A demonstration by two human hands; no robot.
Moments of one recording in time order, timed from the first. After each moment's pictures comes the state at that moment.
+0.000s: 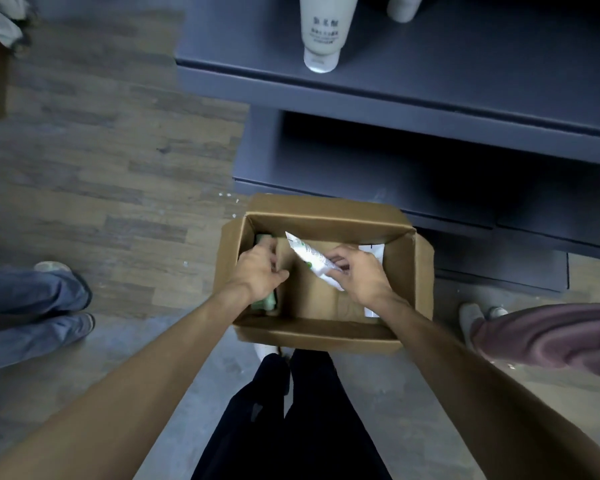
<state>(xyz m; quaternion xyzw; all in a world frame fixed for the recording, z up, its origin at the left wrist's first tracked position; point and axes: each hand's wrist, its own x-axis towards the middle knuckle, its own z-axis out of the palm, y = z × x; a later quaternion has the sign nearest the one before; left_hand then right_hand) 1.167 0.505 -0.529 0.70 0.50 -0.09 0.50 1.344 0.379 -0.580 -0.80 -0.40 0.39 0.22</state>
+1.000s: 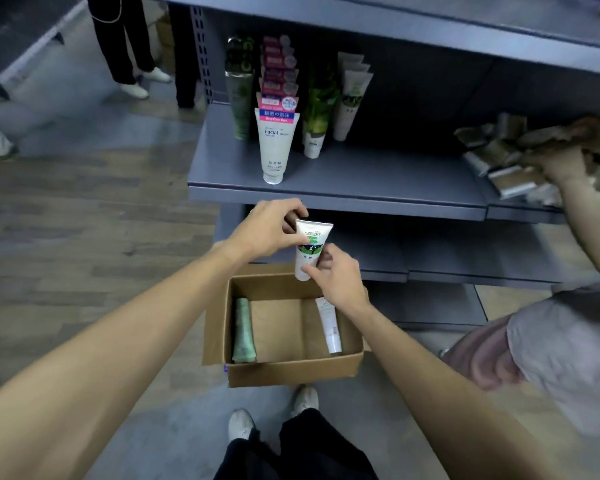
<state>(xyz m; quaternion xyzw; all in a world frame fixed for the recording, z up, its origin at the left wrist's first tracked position) 1.221 0.538 -0.332 0.89 0.19 0.11 0.39 1.313 0.374 -0.400 -0.84 -0.30 0.21 0.40</state>
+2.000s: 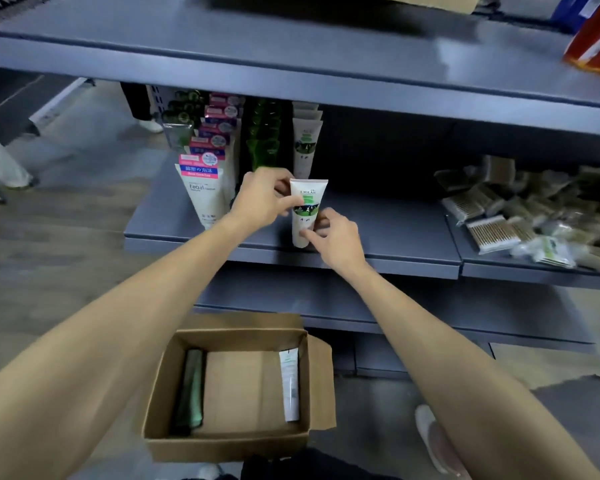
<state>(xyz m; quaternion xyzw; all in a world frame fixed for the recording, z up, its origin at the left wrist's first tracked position) 1.405 0.549 -0.269 0.86 0.28 0.23 0.37 1.521 0.422 -0.342 -0.82 -0.38 0.13 0.39</state>
